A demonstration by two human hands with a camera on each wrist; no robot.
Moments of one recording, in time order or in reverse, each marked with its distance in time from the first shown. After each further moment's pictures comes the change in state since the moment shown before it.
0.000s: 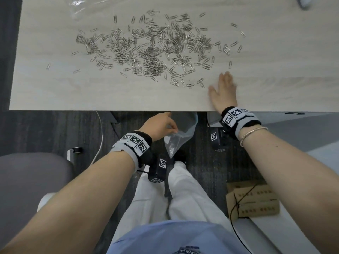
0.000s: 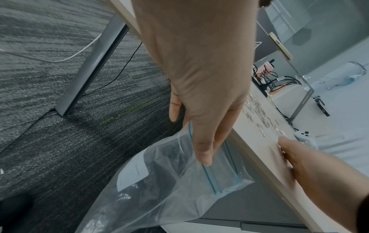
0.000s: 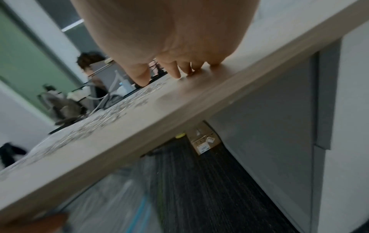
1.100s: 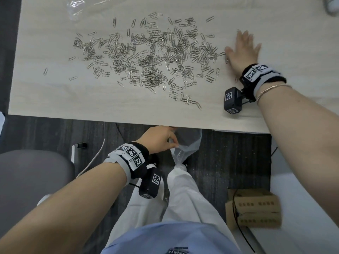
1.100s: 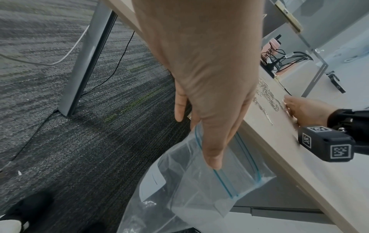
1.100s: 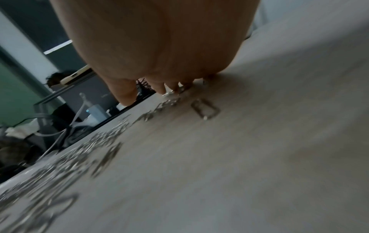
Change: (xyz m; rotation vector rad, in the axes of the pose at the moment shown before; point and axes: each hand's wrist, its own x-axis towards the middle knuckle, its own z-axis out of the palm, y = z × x) left_hand 0.022 0.009 -0.006 0.068 -0.056 0.009; right_hand 0.158 -0.003 -0.070 -0.142 -0.034 -0.031
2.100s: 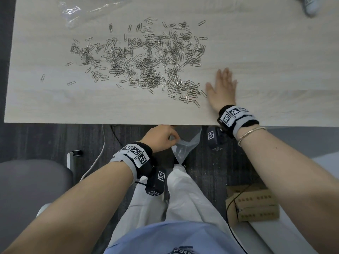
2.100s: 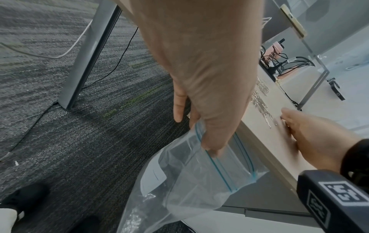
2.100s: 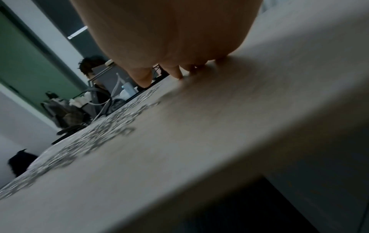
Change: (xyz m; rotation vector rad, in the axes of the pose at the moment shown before) left_hand -0.003 -0.003 0.002 -0.091 0.024 0.010; right_hand -0.107 -0.021 0.060 0.013 0.016 0.036
